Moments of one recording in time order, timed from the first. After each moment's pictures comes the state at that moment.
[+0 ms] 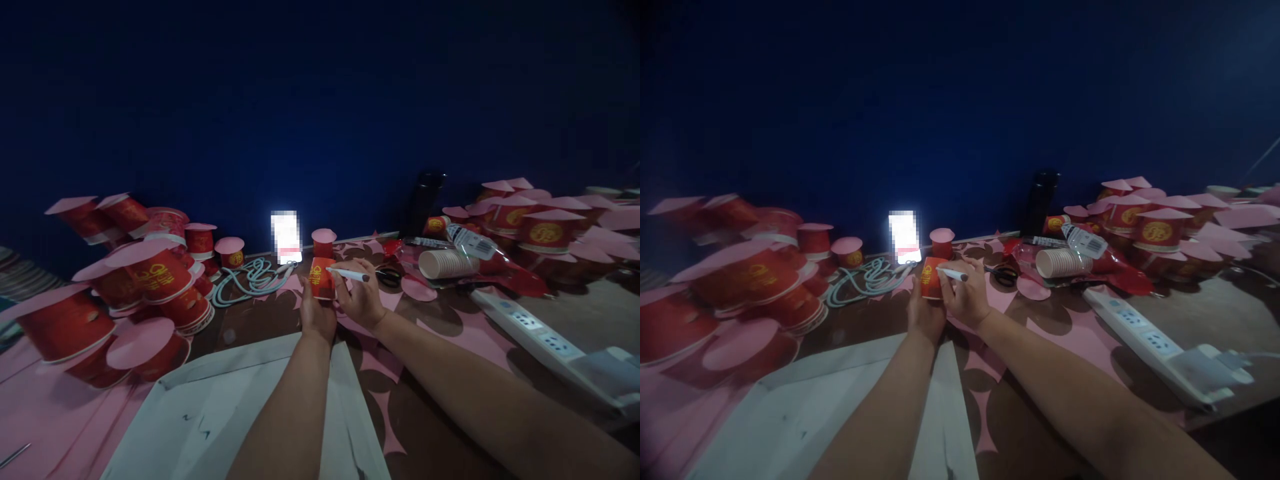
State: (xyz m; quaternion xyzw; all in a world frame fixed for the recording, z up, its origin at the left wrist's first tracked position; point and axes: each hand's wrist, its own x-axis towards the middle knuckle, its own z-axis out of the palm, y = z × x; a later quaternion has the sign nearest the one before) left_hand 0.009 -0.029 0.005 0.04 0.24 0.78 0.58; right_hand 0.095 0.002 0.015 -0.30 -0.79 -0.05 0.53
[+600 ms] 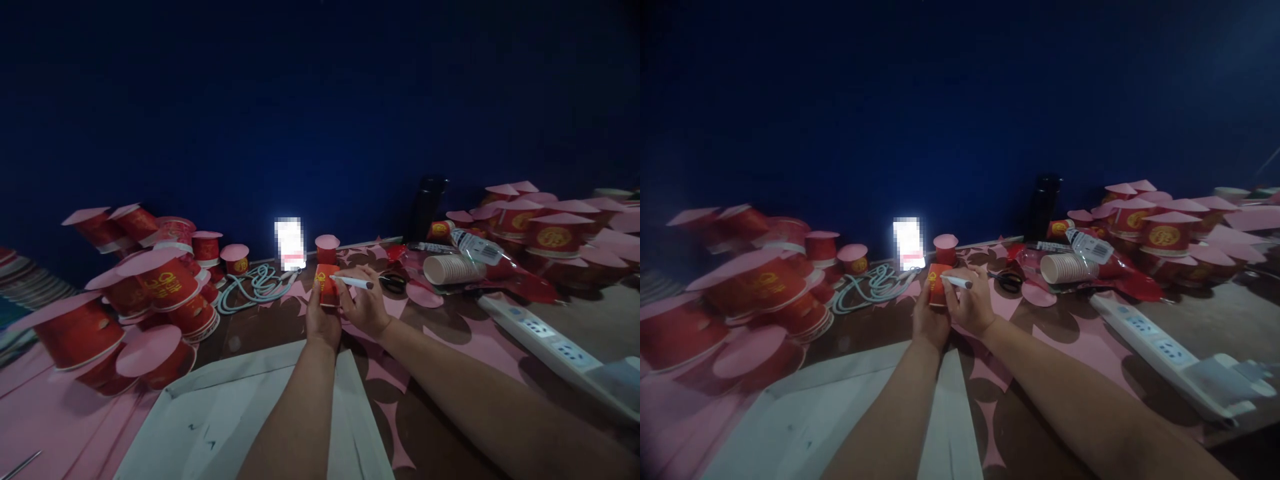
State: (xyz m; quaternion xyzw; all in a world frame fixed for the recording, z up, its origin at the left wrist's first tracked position) left_hand 0.009 -0.029 0.006 0.03 0.24 0.78 0.58; right_hand 0.096 0.002 0.013 -0.30 -0.80 -0.04 0.53
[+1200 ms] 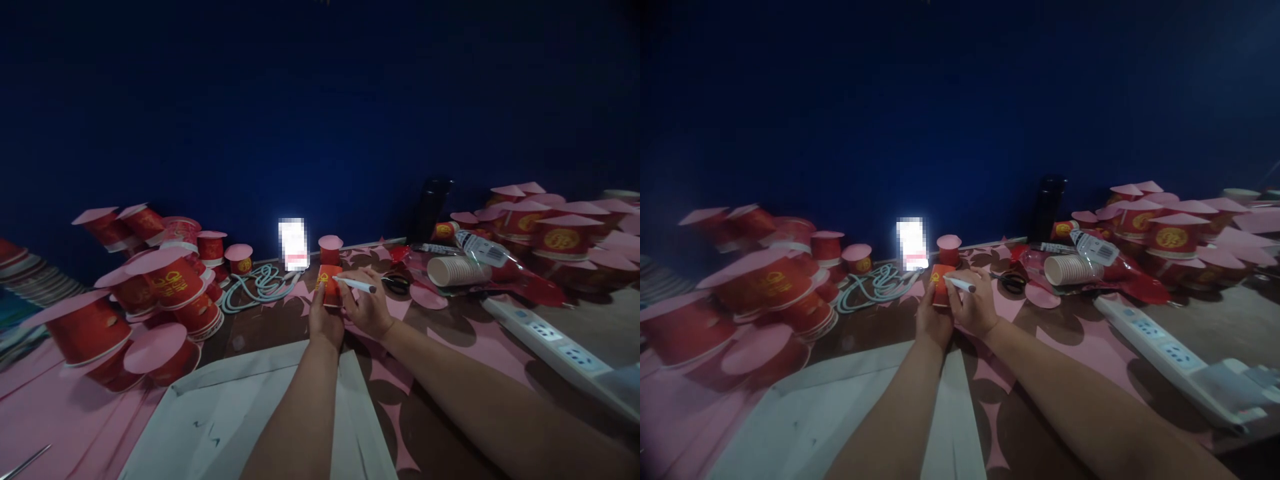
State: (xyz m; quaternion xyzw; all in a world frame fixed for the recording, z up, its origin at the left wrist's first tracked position) left_hand 0.006 -0.024 0.001 0.01 0.23 0.77 0.59; right_hand 0.095 -0.001 0.013 -0.30 -0.80 -0.04 0.52
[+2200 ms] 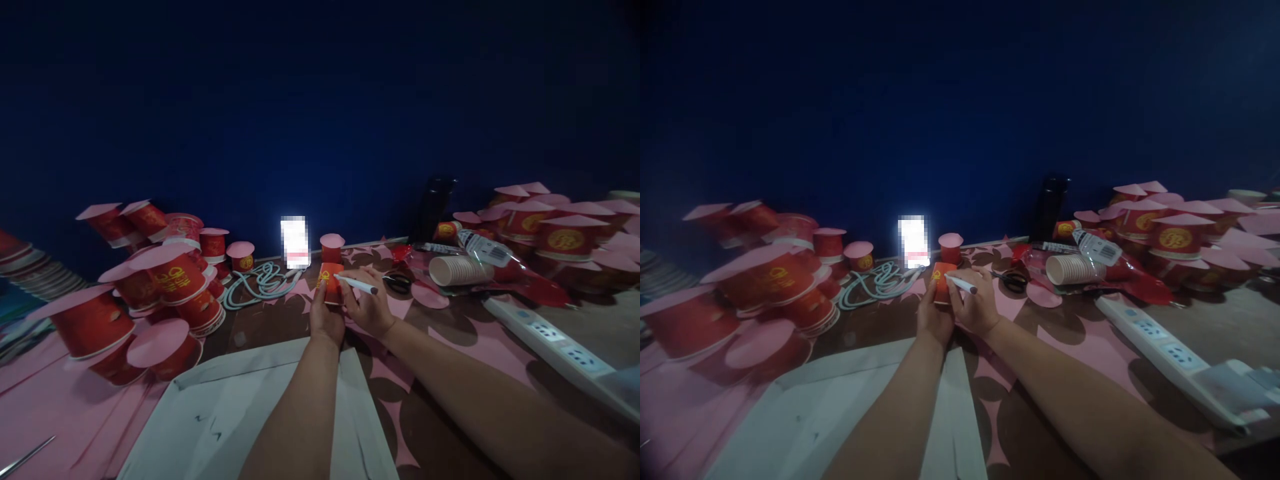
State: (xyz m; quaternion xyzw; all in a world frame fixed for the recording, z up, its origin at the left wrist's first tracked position) left_hand 0.006 -0.029 0.007 -0.02 0.25 0.77 0.59; right_hand 0.095 -0.002 0.011 -0.29 -0.80 -0.04 0.52
